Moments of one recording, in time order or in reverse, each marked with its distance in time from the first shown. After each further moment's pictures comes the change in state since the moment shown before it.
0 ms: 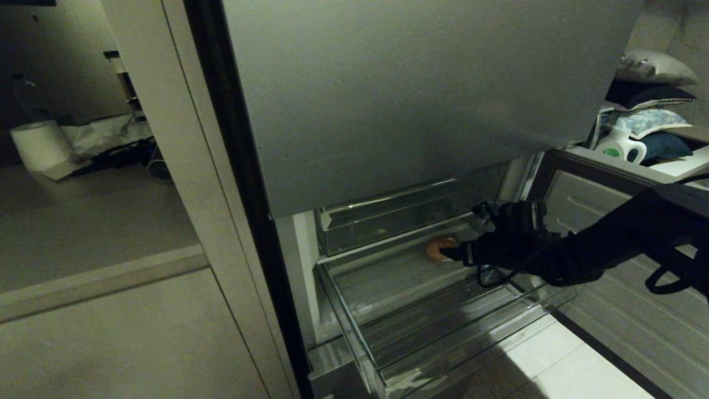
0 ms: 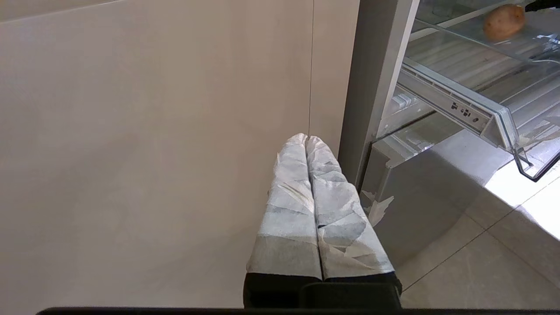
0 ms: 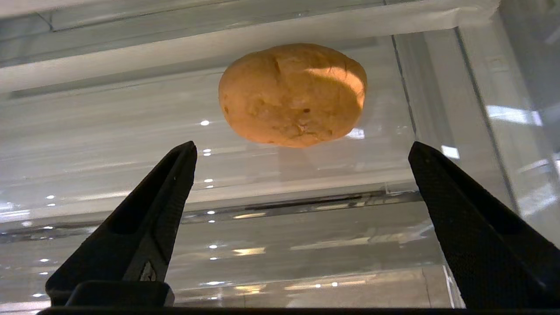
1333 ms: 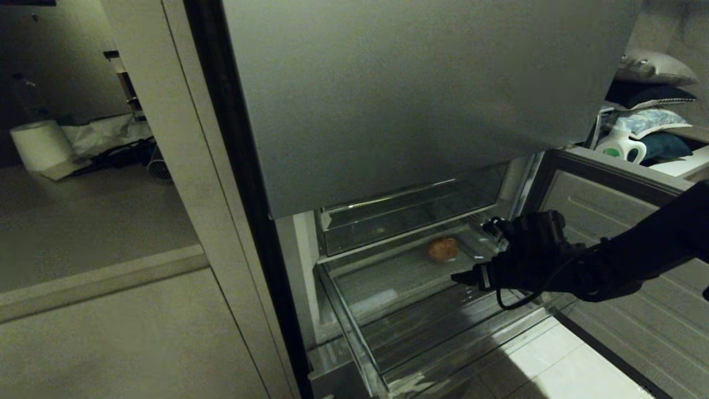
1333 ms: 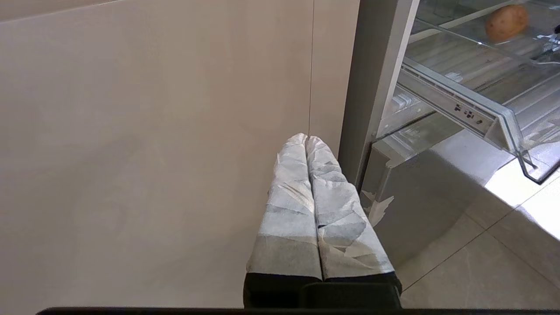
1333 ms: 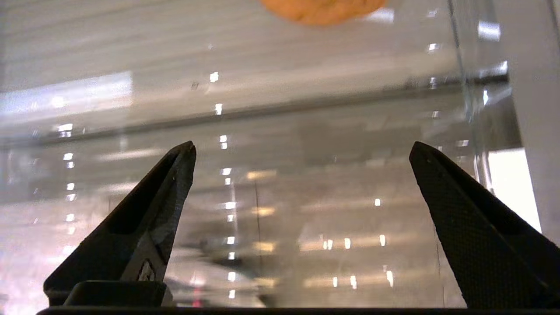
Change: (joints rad) left arm 0.000 0.000 0.000 0.000 0.000 0.000; right arm 0.002 -0.166 0.230 0.114 0.008 -0.004
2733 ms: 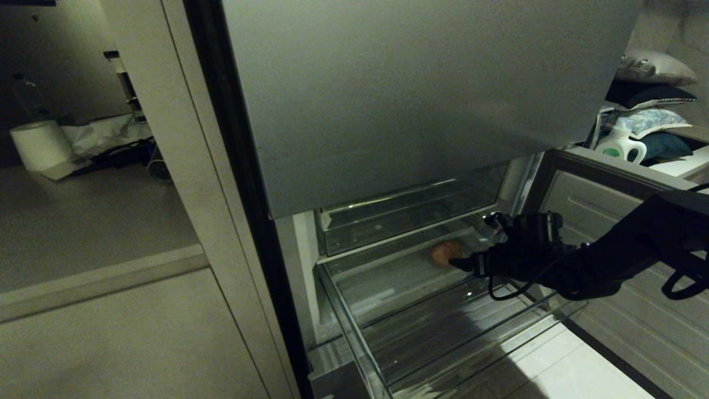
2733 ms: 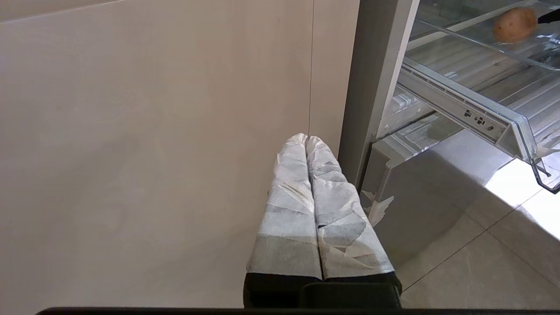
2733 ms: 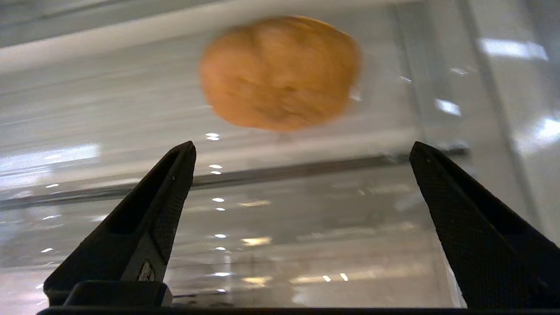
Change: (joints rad) left arm 0.000 0.000 0.000 0.000 0.000 0.000; right arm -0.051 0.152 -0.104 -0.206 0.077 0.003
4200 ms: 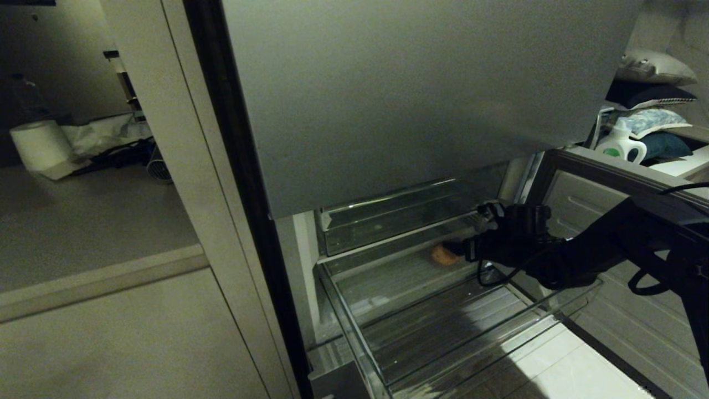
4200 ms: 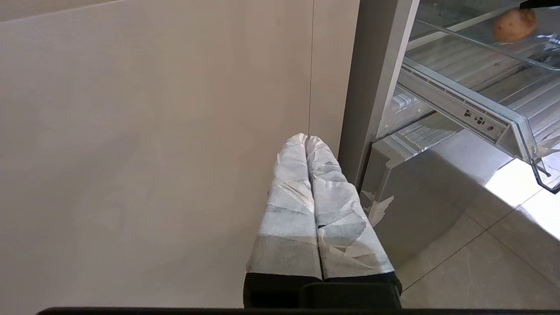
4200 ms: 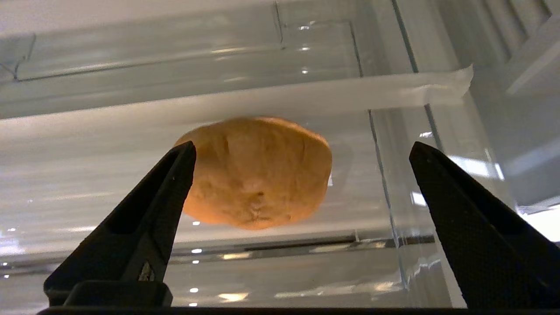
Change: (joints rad) left arm 0.000 0.000 0.000 0.000 0.000 0.000; right arm -0.002 0.111 -0.184 -0.060 -0.027 -0.032
